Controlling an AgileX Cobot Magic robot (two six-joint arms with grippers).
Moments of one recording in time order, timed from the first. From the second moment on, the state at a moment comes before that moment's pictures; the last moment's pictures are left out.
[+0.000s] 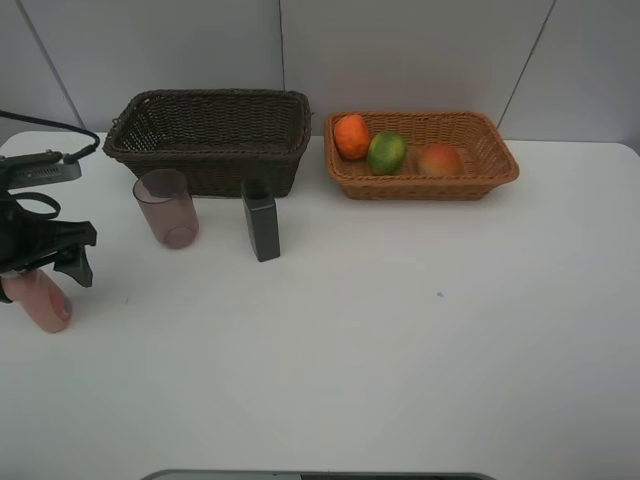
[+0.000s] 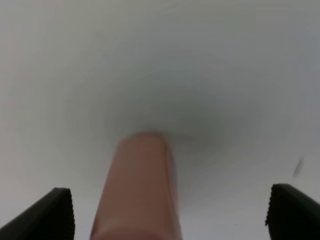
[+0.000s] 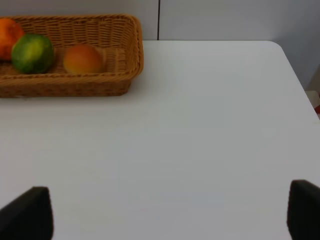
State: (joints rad) left arm 0.02 1.64 -0.67 0.00 0.54 -0.25; right arm -0.03 0.00 -0.52 -0.10 1.06 0.03
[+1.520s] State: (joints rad) left arm 0.02 1.54 -0.86 0.03 0.66 -0.25; right arm -0.03 0.00 -0.52 -0.10 1.06 0.03
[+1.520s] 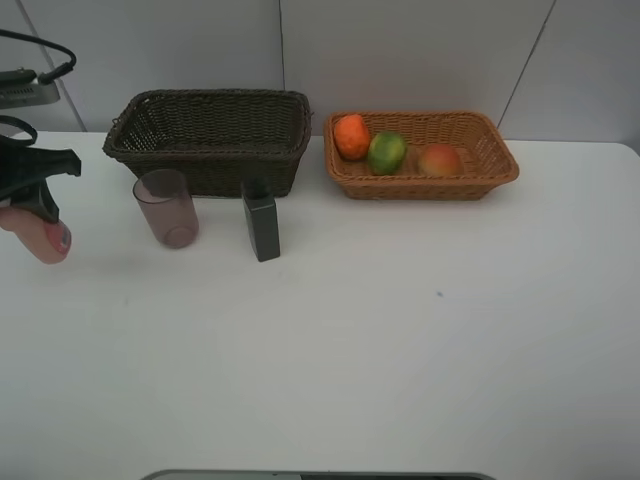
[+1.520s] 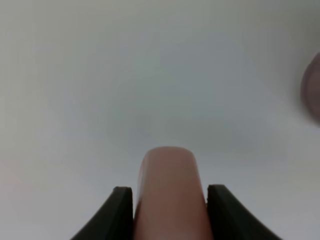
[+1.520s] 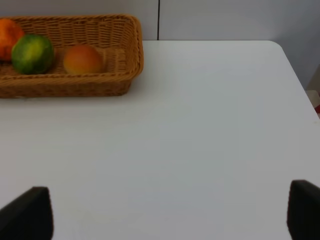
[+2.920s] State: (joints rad) left arm -0.20 2.15 -1.73 0.04 0.64 -0.12; right arm -0.03 0.00 -0.52 -0.10 1.06 0.03
